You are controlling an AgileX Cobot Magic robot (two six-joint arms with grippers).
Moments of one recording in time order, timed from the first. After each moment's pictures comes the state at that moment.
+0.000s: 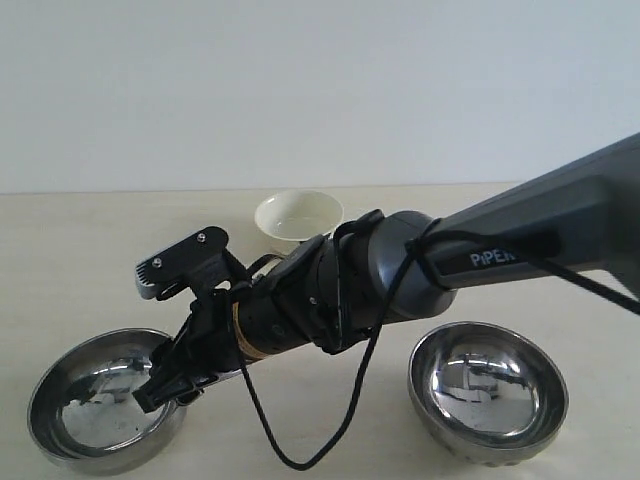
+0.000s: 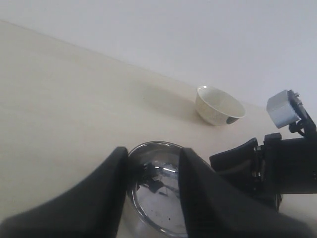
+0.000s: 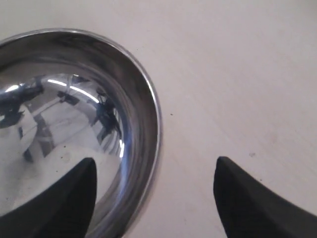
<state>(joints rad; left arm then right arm) -0.07 0.00 0.00 -0.30 0.30 -0.08 0.88 2.10 -1.30 -1.74 -0.16 1.74</state>
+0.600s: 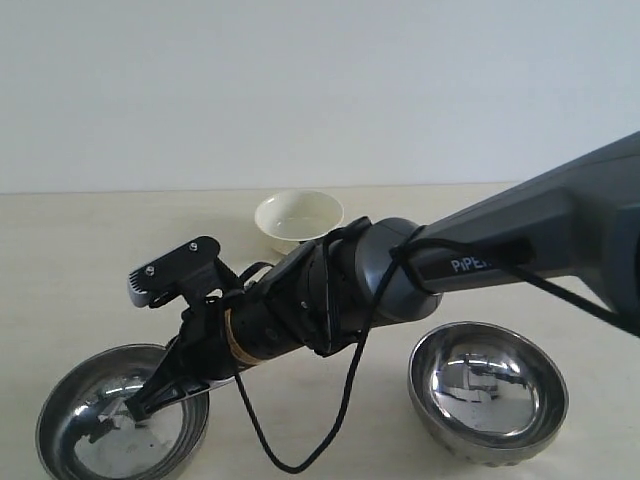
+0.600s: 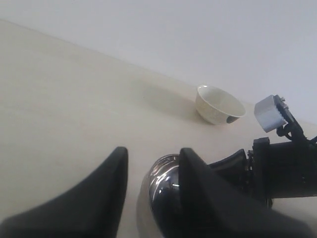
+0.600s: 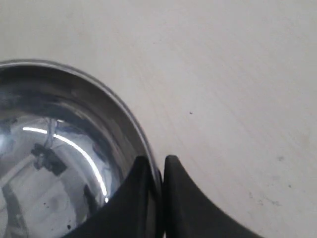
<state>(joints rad) -0.07 0.00 0.00 -0.30 0.30 -0.08 0.88 2.14 -1.33 -1.74 -0.21 1.75</state>
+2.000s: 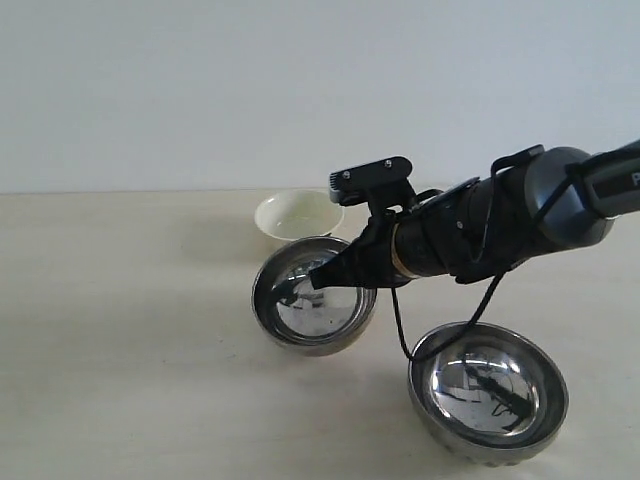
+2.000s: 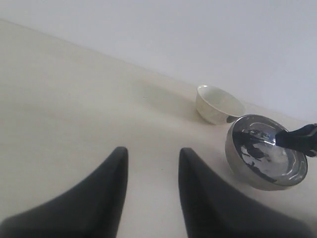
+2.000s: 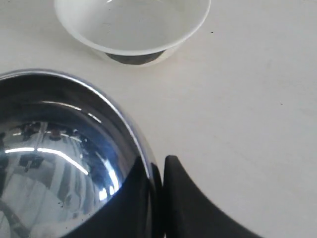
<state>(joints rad) -0.07 0.00 0.00 -0.30 0.30 -0.08 0.57 1.98 -1.15 -1.69 0.08 1.76</state>
